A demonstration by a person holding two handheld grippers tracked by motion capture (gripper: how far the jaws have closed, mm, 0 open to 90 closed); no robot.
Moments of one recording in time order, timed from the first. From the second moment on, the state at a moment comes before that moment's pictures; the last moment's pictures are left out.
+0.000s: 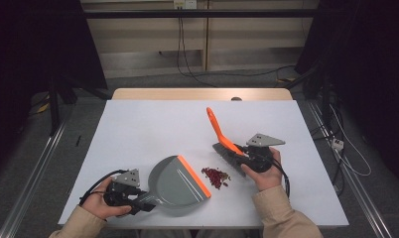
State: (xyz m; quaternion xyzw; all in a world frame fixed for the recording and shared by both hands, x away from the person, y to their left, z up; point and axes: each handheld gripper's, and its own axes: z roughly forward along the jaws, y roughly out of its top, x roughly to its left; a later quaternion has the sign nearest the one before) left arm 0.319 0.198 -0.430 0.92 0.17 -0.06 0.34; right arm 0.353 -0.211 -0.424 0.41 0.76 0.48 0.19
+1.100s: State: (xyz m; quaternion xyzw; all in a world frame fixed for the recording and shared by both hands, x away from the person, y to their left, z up) left arm 0.320 0.198 -0.420 0.93 0.16 0.02 0.33; right arm 0.349 -0.200 -0.427 0.41 0.76 0.46 0.21
